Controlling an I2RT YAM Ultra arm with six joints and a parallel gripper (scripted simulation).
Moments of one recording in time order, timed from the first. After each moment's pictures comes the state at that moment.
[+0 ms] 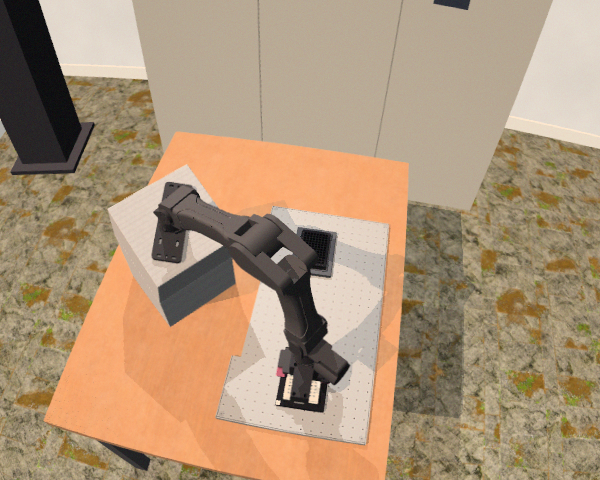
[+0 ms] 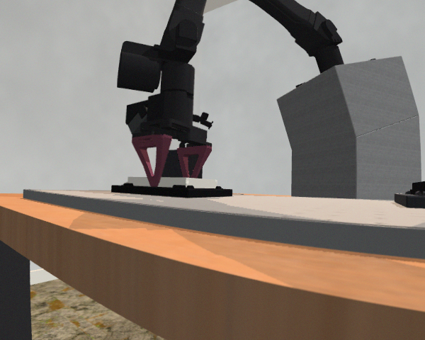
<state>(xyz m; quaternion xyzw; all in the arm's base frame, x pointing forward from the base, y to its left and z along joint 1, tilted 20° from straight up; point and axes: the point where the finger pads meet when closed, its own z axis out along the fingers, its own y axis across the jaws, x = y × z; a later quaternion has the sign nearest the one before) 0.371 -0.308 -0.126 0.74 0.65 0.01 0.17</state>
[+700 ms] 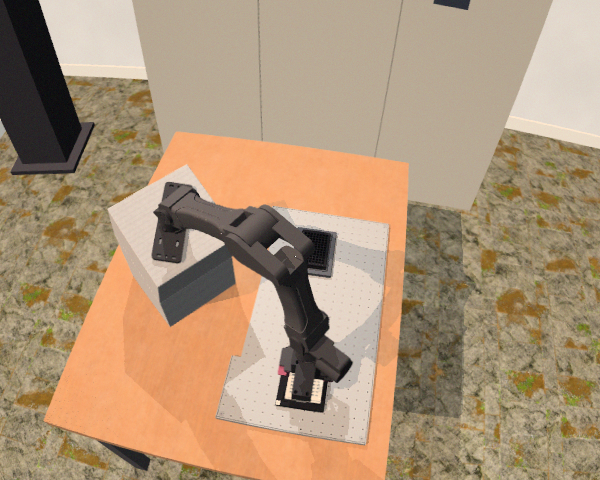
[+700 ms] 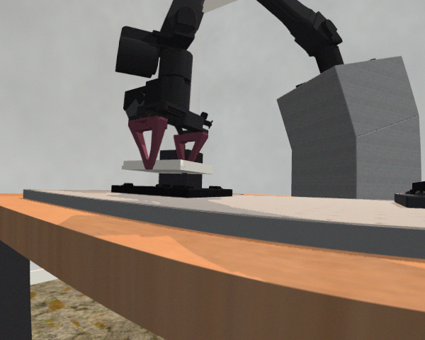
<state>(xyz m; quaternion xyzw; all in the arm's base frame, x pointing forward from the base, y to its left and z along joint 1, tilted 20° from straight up) 0.370 -0.308 -0.100 0.74 0.65 0.00 0.18</state>
